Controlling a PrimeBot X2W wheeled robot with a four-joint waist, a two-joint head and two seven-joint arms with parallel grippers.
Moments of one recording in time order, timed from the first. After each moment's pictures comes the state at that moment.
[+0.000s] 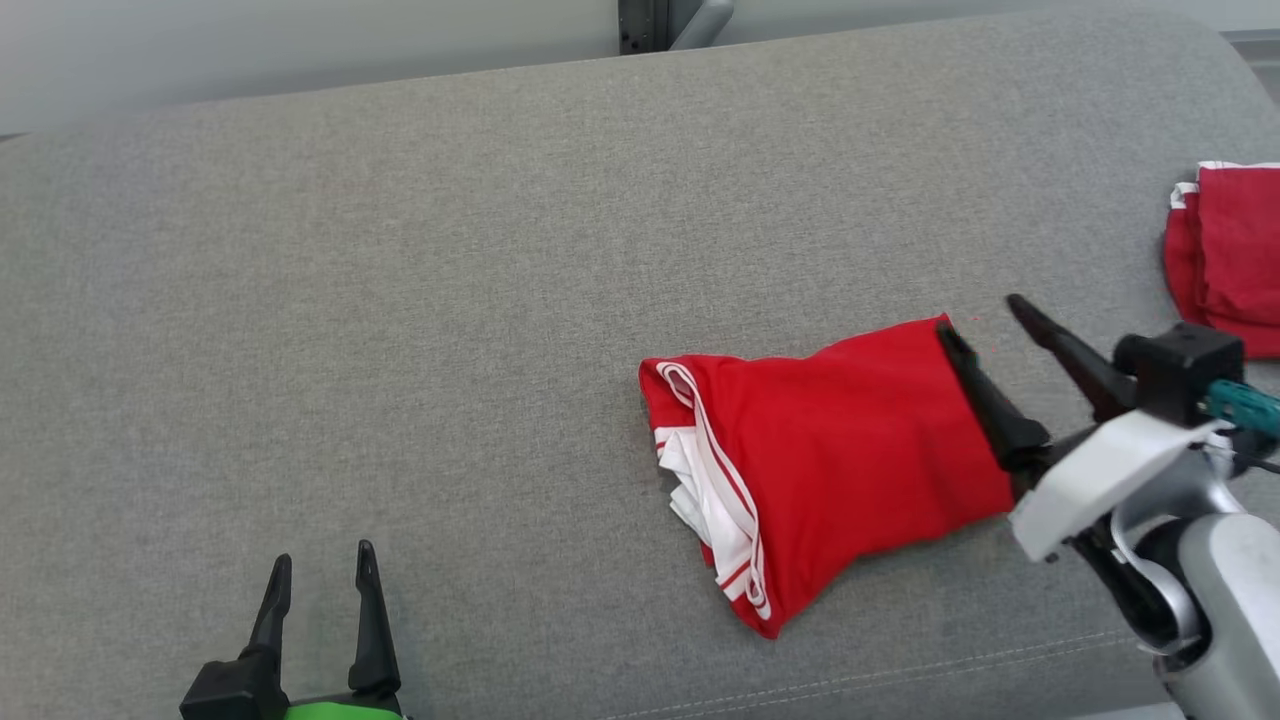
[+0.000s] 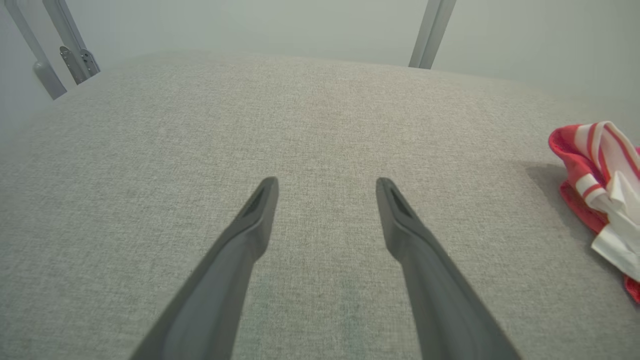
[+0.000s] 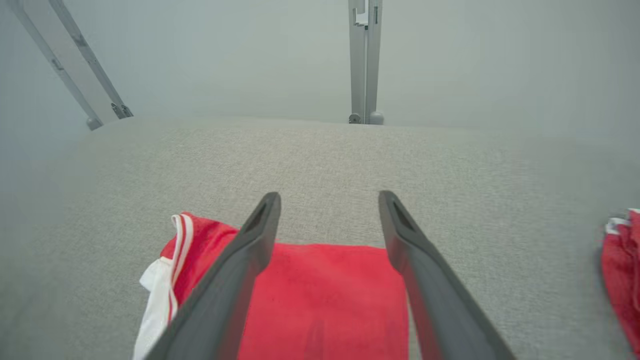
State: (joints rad) left arm 0.12 0.08 -0.10 0.12 -0.27 0.07 -0.26; right arm -0.26 -0.39 0.27 -0.04 0.52 0.13 0.12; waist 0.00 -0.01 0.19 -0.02
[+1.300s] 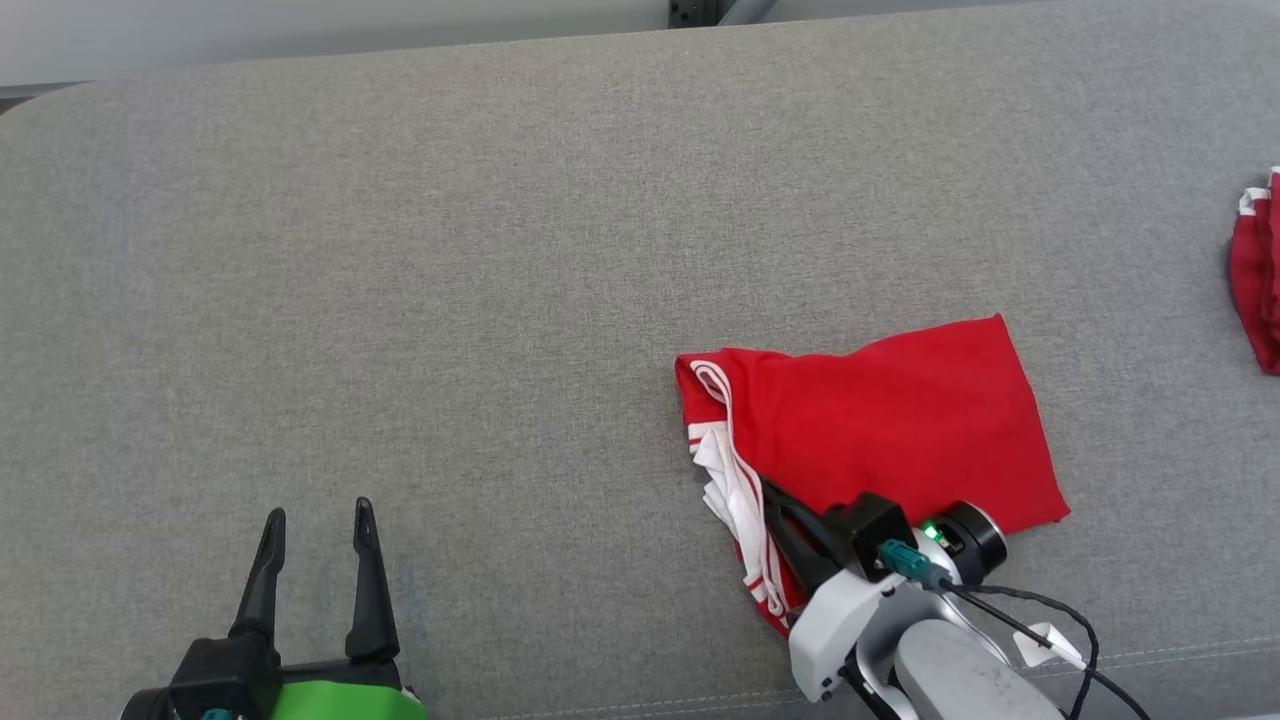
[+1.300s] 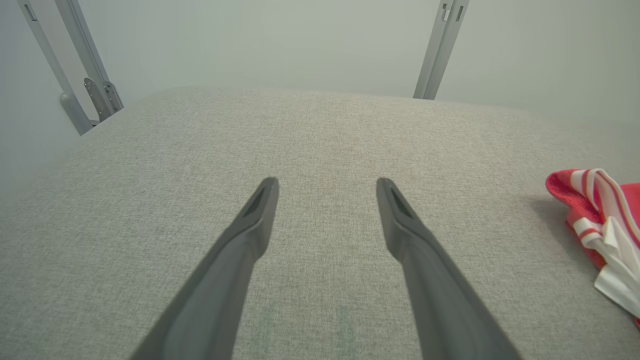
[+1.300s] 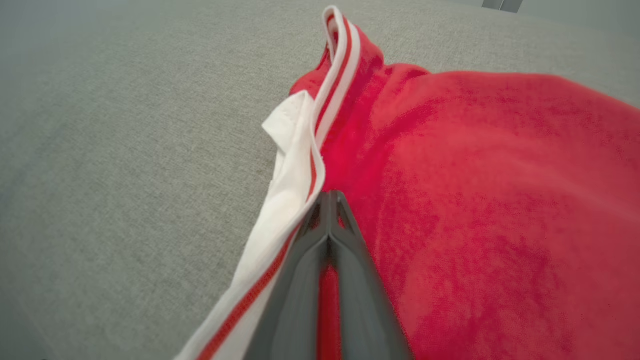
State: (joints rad) left arm 0.10 0.05 -0.07 0.03 -0.20 0.03 -0.26; right arm -0.32 -0.08 0.49 0.56 0.13 0.13 -0.26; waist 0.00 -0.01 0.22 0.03
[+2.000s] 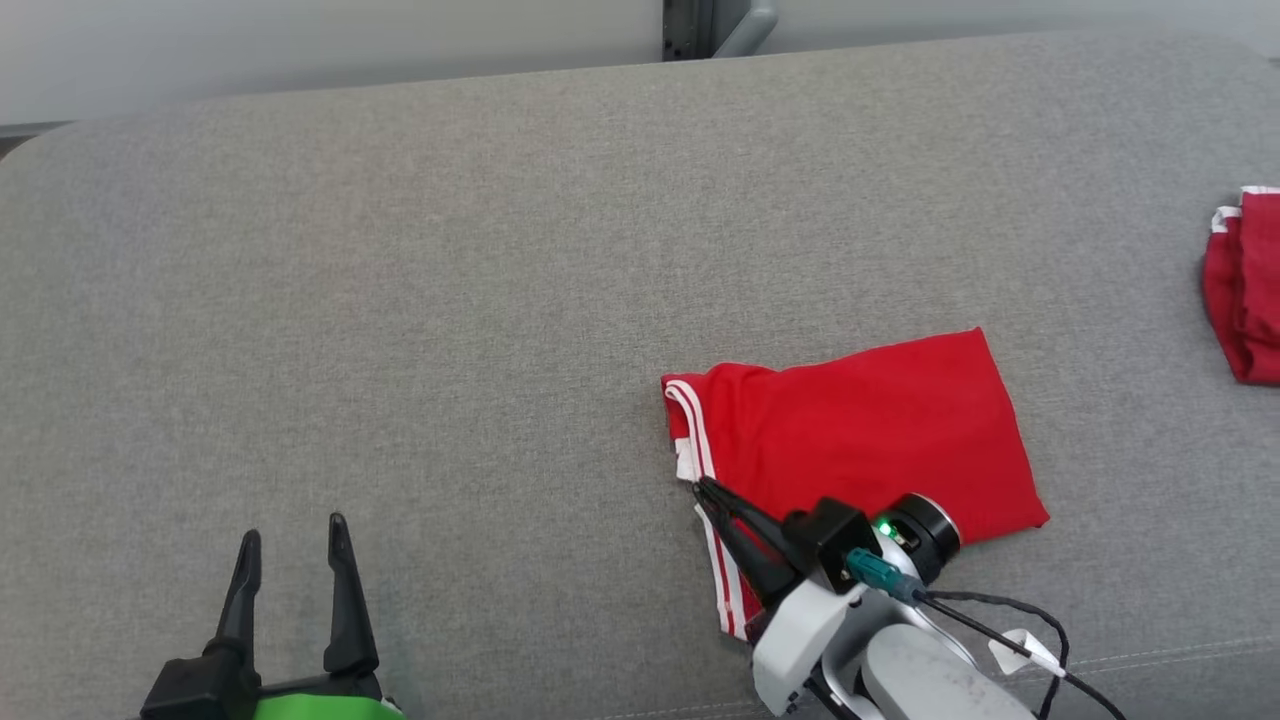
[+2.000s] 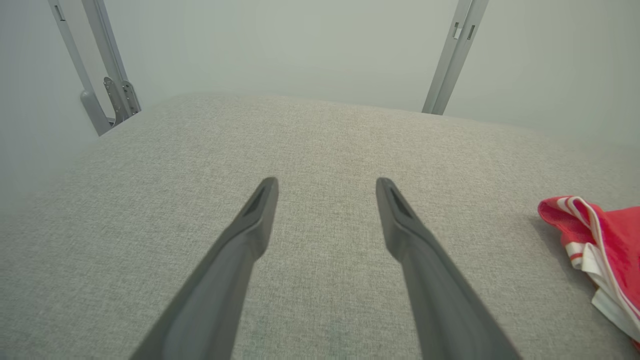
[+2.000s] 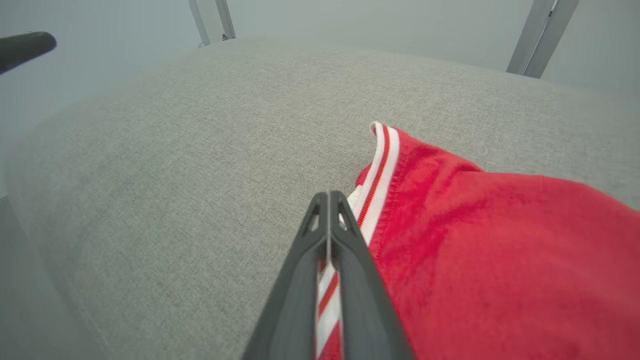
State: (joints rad) left arm 0.12 0.05 -0.06 0.02 -0.24 0.06 -0.26; right arm -0.35 -0.06 0.59 0.52 0.17 0.13 -0.26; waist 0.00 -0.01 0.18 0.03
